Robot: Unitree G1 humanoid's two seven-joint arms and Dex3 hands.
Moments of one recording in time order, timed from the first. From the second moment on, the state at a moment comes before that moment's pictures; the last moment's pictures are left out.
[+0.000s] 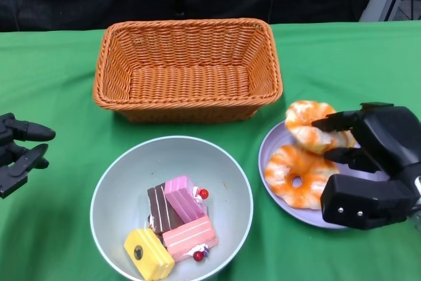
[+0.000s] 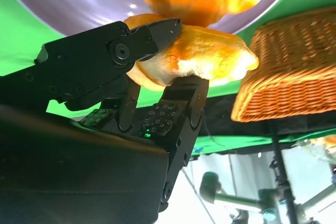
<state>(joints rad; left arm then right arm) -0.35 0.35 0.23 0.94 -0.05 -0.72 -0.18 -0.51 -0.38 0.42 0.74 -0.69 -0.34 -0.46</state>
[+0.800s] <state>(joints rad) -0.35 0.35 0.24 0.94 -0.04 -0.72 -0.18 -0.48 -0.38 0.40 0.68 -0.68 -0.26 -0.35</state>
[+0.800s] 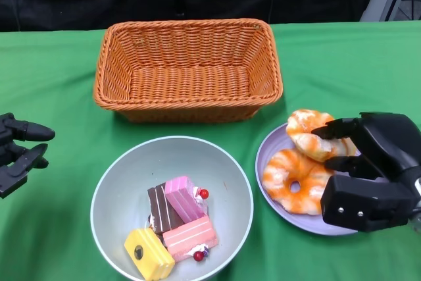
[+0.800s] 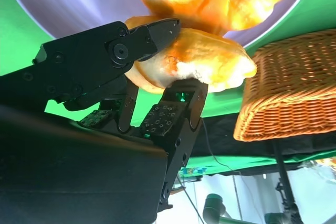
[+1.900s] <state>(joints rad) -0.35 0.35 0.24 0.96 -0.05 -0.73 -0.18 -0.42 -0.37 0.39 0.54 -0.71 -0.11 -0.29</state>
